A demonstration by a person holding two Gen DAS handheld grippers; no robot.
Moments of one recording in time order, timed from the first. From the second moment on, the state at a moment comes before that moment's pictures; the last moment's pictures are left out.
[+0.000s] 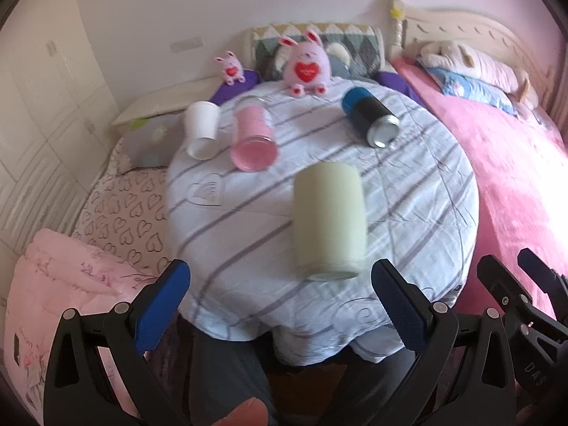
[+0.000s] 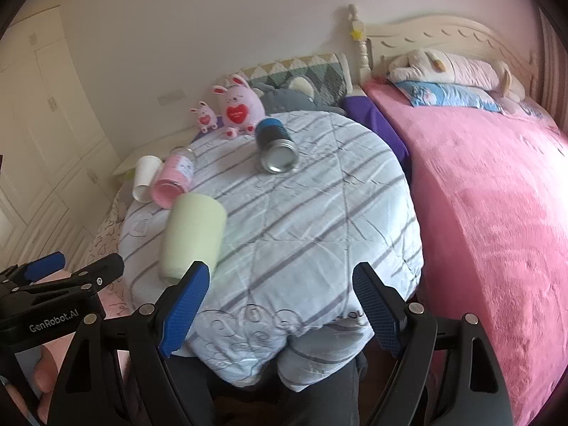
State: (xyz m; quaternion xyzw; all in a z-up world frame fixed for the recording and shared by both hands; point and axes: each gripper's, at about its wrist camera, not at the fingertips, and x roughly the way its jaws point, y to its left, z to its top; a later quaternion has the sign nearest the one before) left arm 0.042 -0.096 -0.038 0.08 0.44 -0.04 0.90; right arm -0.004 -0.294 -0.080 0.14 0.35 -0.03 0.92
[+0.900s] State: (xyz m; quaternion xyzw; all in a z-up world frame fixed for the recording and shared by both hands) left arm 0.149 -0.123 -0.113 0.03 0.54 -0.07 0.84; right arm 0.057 -0.332 -0.123 0.17 0.41 -0.04 0.90
